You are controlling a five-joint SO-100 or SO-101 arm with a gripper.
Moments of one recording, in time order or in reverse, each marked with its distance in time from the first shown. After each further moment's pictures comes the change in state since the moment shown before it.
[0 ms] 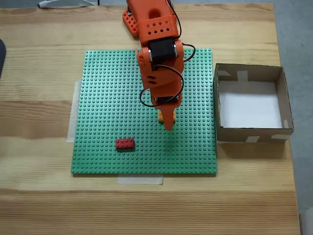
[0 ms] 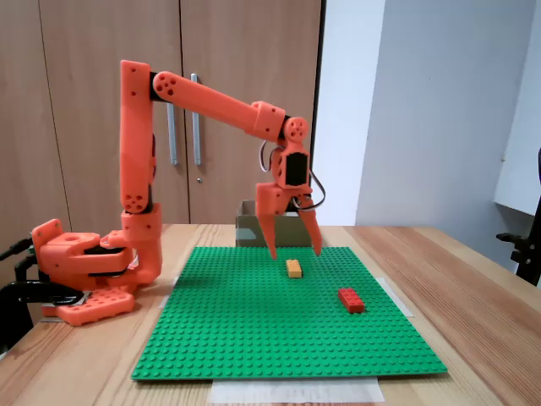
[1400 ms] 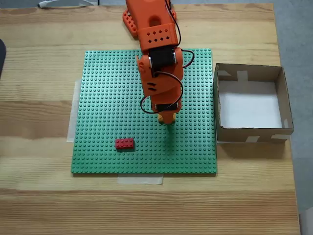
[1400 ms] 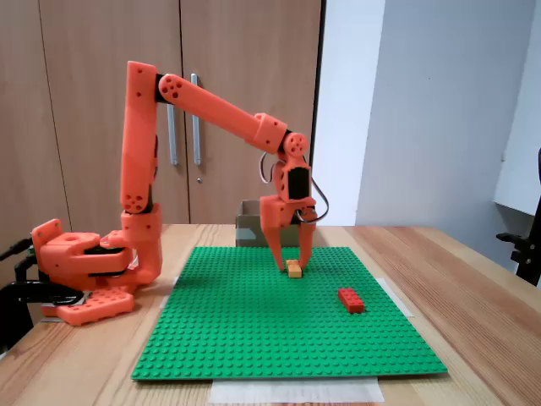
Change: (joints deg) arm 0.5 -2.6 3.1 -10.3 0.2
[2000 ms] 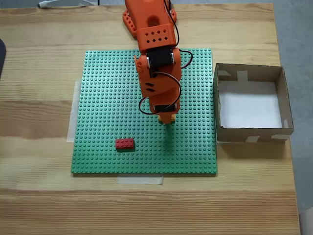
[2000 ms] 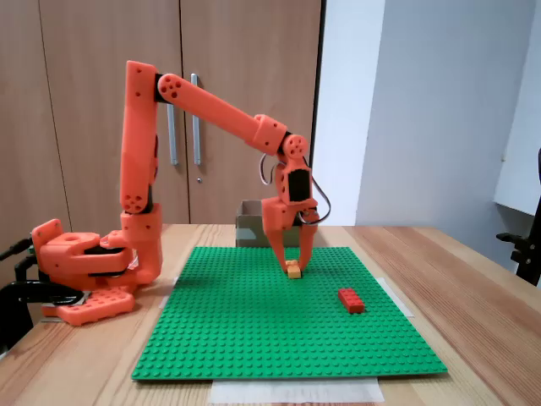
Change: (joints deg) arm 0.7 0.0 1.1 -2.5 -0.4
